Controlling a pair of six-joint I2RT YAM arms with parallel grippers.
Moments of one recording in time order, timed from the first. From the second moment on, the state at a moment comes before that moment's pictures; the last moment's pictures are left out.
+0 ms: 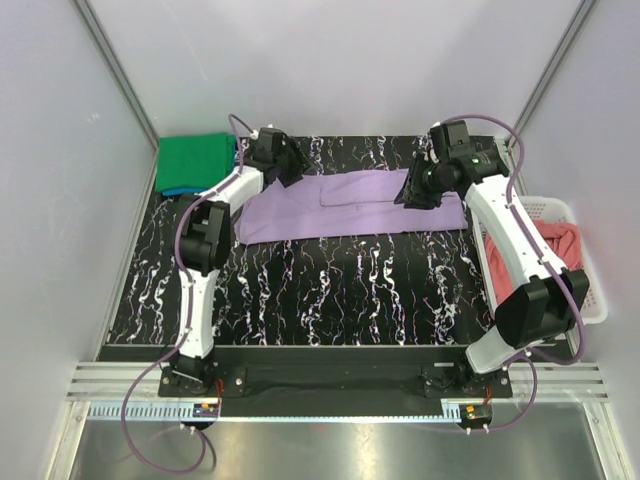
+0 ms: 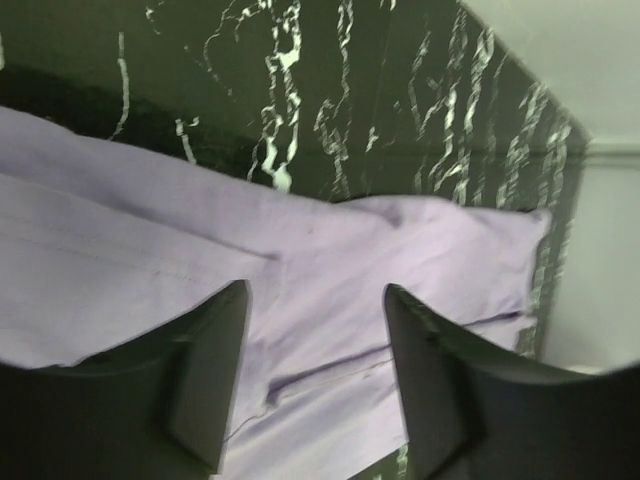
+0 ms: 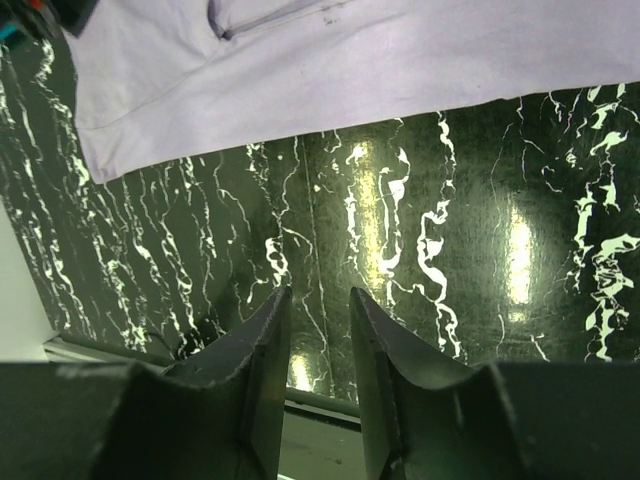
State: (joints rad) left arm -0.29 2.27 1.81 -0.16 0.19 -0.88; right arm 0.27 1.58 1.62 -0.96 -0.17 0.54
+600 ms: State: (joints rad) left arm -0.20 1.48 0.96 -0.47 0.00 -0.75; right arm 0.24 1.80 1.74 -0.91 -0.09 0.58
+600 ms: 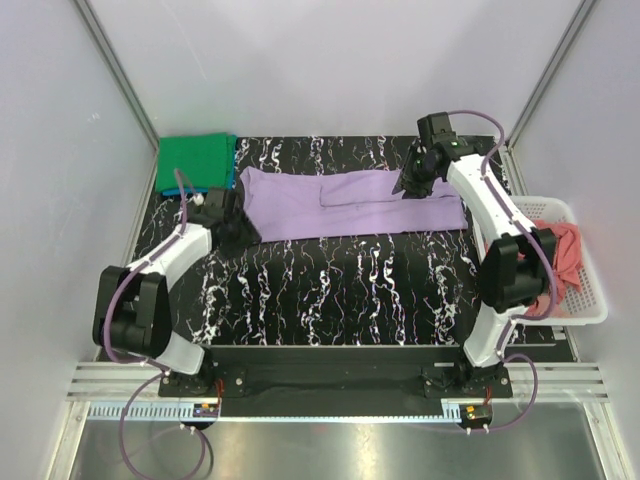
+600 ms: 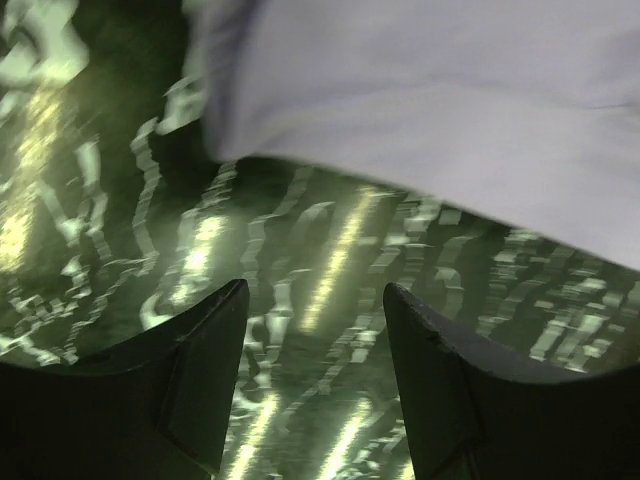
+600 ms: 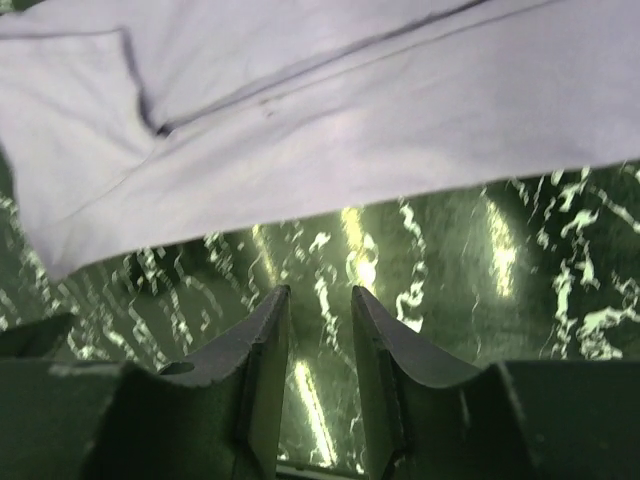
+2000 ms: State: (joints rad) left arm 0.00 2.27 1.86 -0.53 0.03 -0.65; right arm 0.03 2.30 2.03 -0.84 0.11 0.38
